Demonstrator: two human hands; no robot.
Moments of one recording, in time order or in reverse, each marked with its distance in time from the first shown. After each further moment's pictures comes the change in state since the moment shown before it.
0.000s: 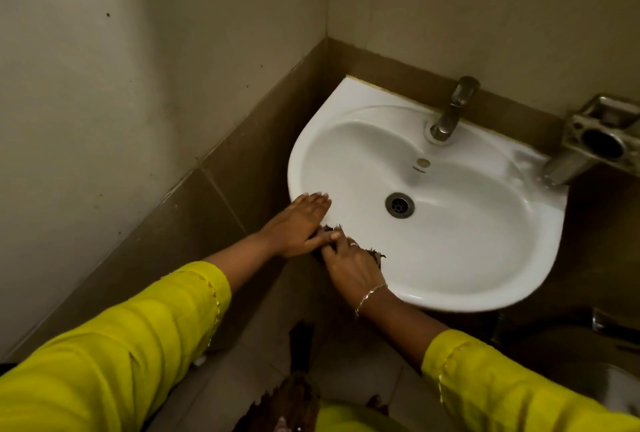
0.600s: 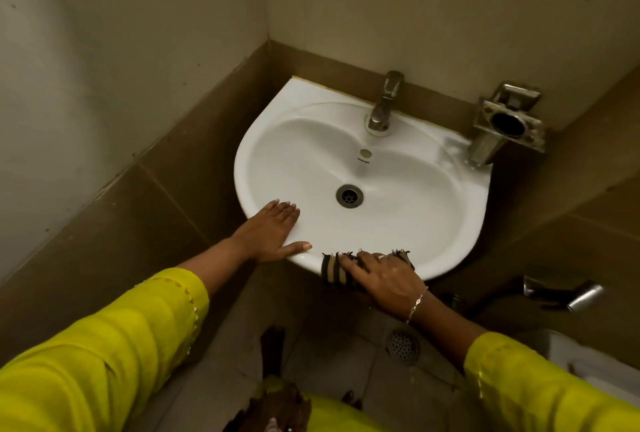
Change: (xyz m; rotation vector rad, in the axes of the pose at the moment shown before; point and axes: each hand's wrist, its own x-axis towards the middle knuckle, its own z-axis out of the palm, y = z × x) left_hand 0.013 0.048 0.016 0.243 -0.103 0.002; right_hand -0.099 0.126 0.021 -0.225 0.347 -0.262
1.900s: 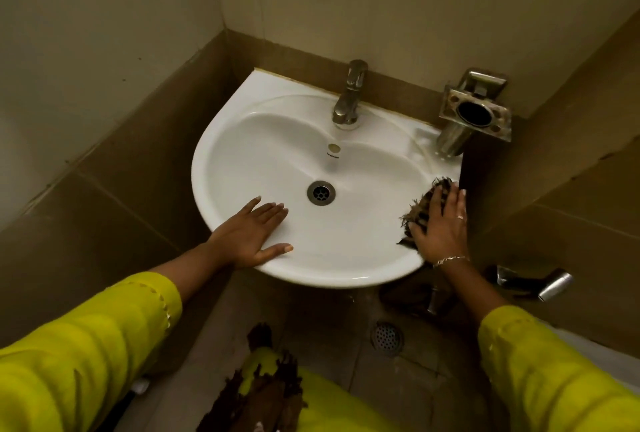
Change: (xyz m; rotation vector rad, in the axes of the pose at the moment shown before) left_hand 0.024 0.011 0.011 -0.004 0.099 0.121; right_hand -0.032 0.117 0.002 0.305 -0.187 1.033
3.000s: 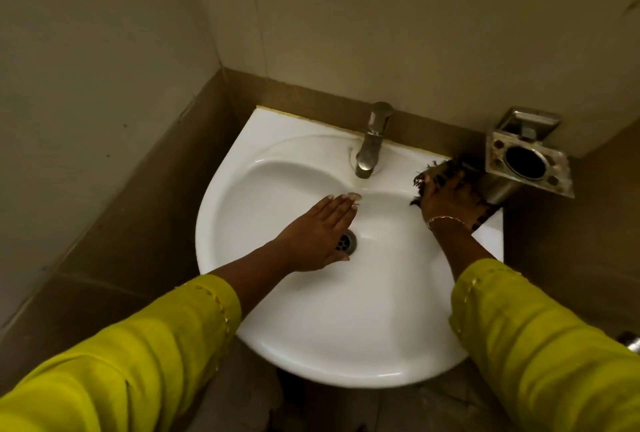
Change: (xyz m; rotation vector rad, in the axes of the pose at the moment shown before) left_hand 0.128 -0.021 -0.040 0.194 0.103 0.246; right_hand 0.146 -0.068 0.008 -0.039 0.136 0.355
